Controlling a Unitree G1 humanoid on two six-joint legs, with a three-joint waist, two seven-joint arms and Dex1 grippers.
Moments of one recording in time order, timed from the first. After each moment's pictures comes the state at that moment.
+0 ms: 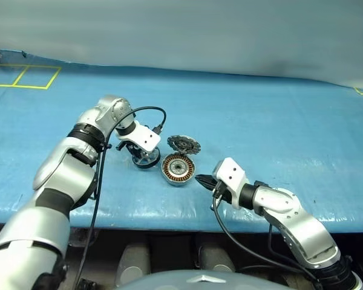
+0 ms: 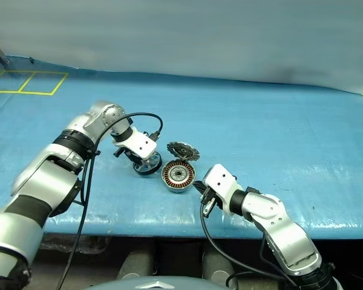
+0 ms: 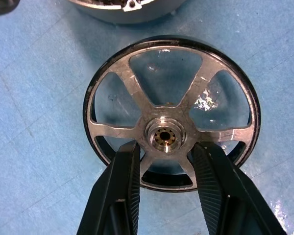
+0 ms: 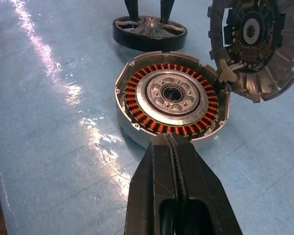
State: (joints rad) left arm -1.15 0.48 -0.59 1.05 0.47 -0.49 -1.47; right arm 0.00 -0.55 0.23 -0.61 0.21 0.64 0.61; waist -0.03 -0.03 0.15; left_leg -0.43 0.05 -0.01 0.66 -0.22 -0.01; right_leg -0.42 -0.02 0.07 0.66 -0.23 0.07
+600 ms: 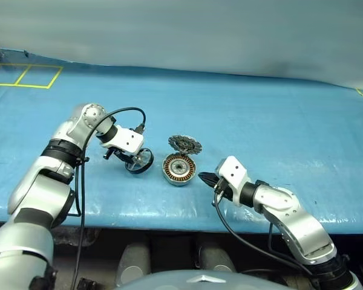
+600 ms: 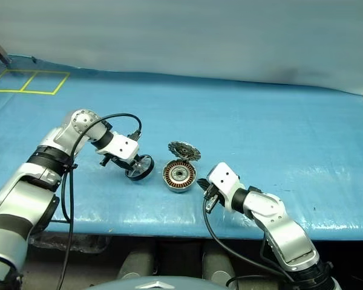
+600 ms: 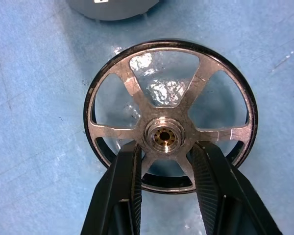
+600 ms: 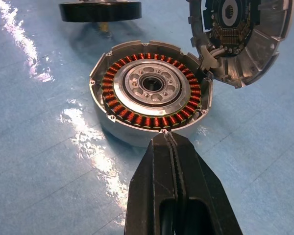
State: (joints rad) left arm -0.92 0.64 -0.44 0.75 0.26 -0.38 -1.55; right arm 0.01 -0.54 0.21 -0.50 0.21 0.57 0.59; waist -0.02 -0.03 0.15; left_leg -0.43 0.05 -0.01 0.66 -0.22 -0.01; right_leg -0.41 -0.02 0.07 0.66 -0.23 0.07
